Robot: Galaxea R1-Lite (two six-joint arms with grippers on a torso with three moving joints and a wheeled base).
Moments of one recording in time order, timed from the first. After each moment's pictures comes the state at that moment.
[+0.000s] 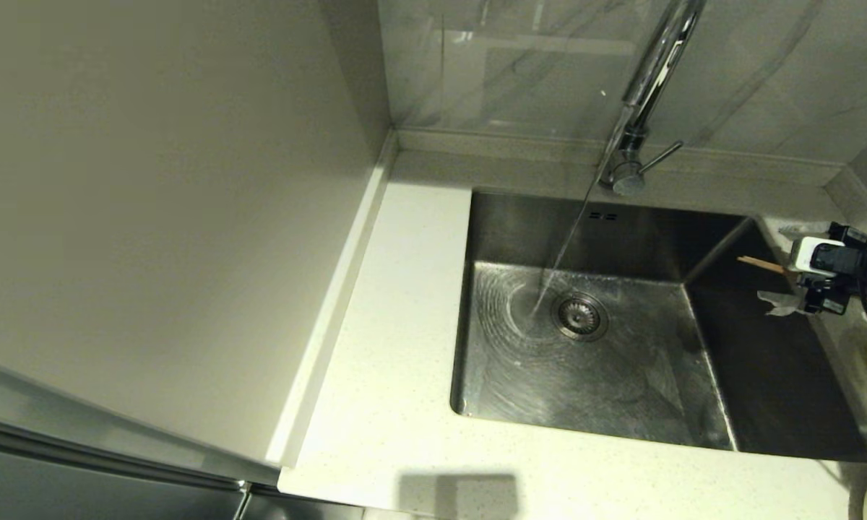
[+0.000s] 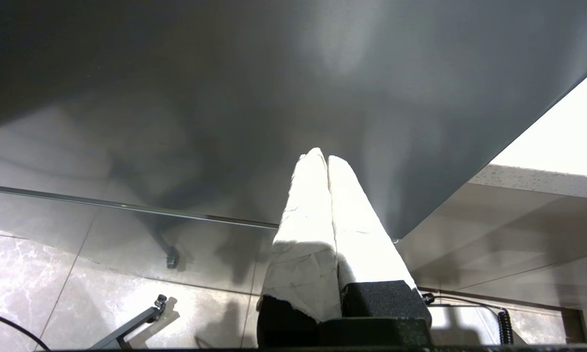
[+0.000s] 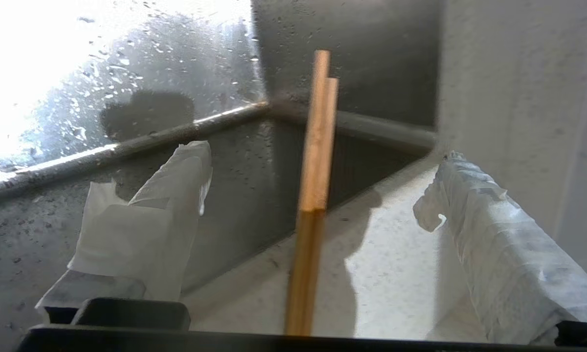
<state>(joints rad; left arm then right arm) 0.00 0.00 0.00 0.00 0.02 -0.02 -0.48 1.97 -1.33 -0.17 0.60 -1.49</state>
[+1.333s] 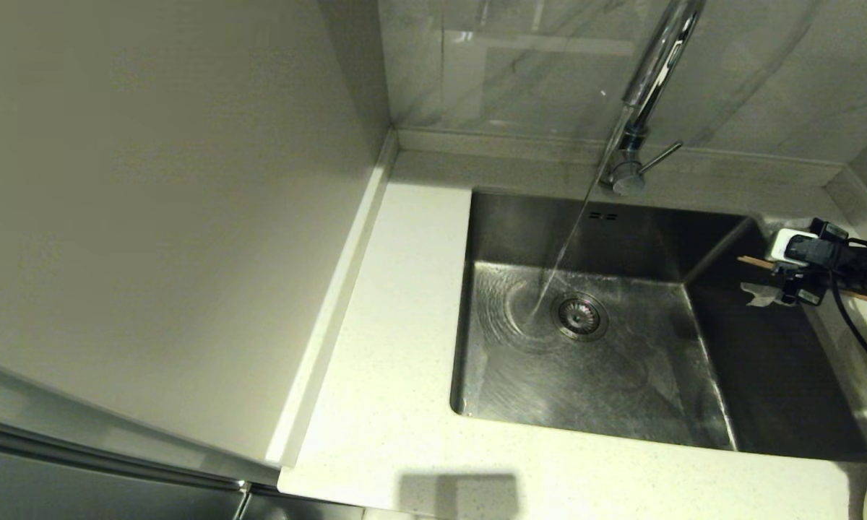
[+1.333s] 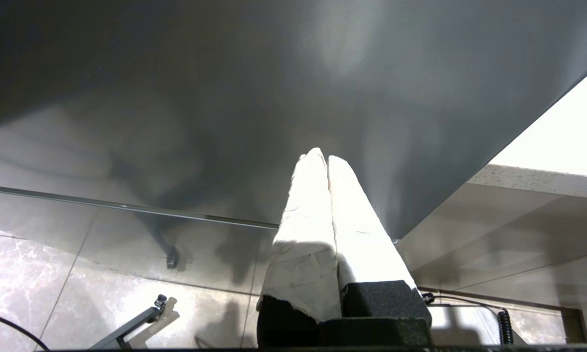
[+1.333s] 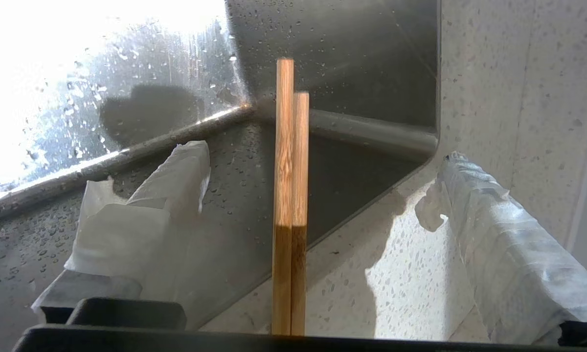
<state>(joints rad) 0.00 0.00 0.00 0.00 0.02 -0.02 -0.44 2.05 -1.41 -0.23 0.53 -1.40</state>
